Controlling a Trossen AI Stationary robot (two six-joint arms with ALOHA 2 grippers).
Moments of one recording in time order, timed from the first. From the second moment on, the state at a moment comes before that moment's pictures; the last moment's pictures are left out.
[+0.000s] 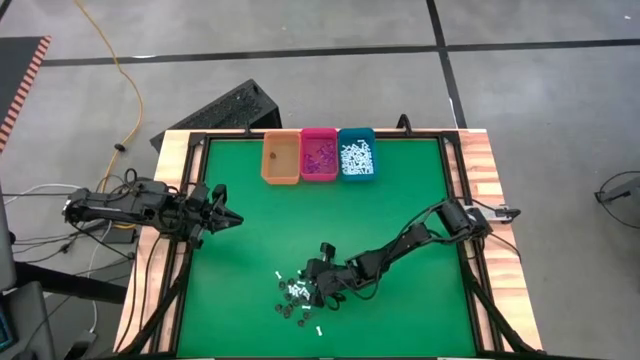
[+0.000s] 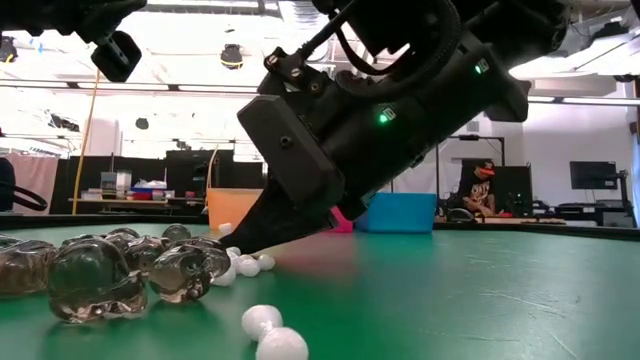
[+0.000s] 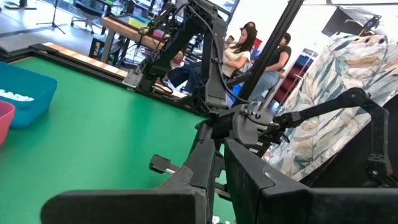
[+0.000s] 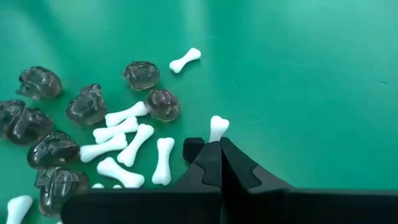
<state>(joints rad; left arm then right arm) -0.10 0.23 0.32 -0.01 0.06 -0.45 0.39 2.16 1.24 0.22 0.46 0.41</state>
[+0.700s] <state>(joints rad) -0.10 0.23 0.32 -0.01 0.06 -0.45 0.19 1.78 1.23 -0.23 0.67 0.31</state>
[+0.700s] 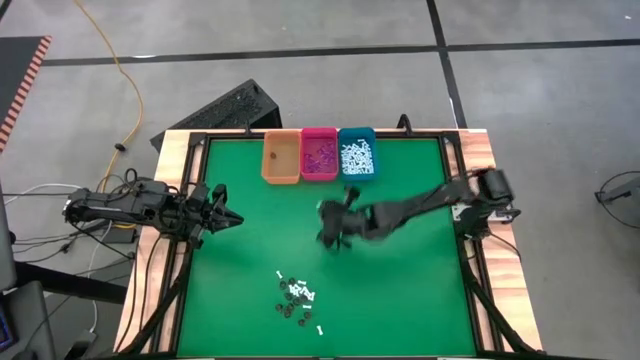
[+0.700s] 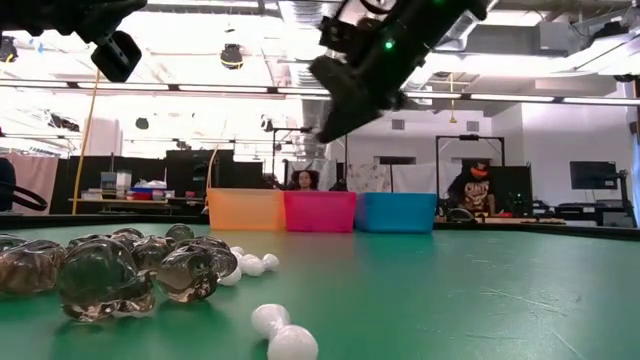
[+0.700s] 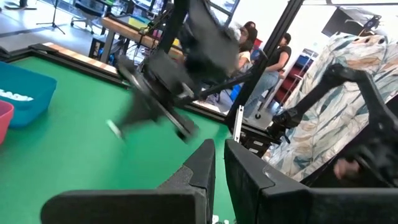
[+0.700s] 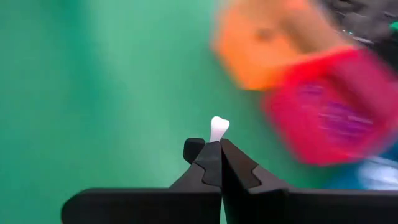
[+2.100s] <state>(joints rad) -0.10 0.23 0.32 -0.01 0.07 -0.45 0.05 1.77 1.13 -0.07 0.21 0.37</state>
